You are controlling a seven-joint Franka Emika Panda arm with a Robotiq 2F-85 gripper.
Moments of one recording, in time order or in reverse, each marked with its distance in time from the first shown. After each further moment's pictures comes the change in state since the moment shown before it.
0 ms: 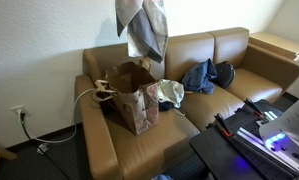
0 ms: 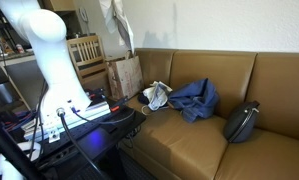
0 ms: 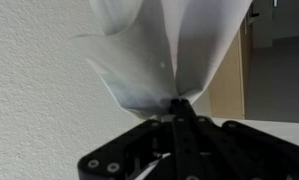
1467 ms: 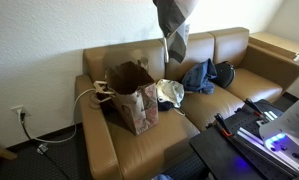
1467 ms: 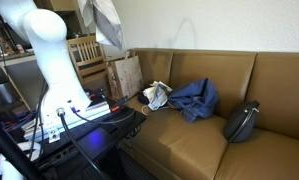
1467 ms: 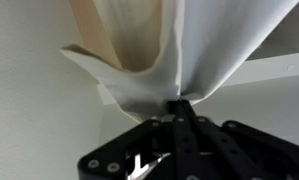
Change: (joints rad) arm 0.015 -0.133 -0.254 -0.149 0.042 -0.831 -0.018
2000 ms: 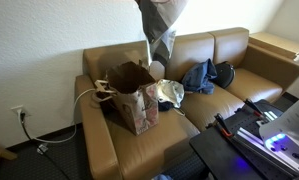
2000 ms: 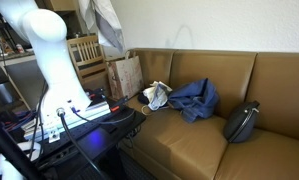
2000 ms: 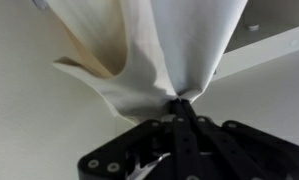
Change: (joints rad) arm 0.000 0.051 0.019 0.002 -0.004 -0.039 0.148
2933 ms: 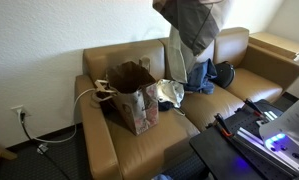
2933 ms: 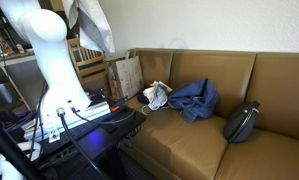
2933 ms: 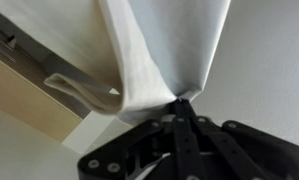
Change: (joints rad) arm 0.004 0.109 0.004 0.027 0.053 -0.404 0.300
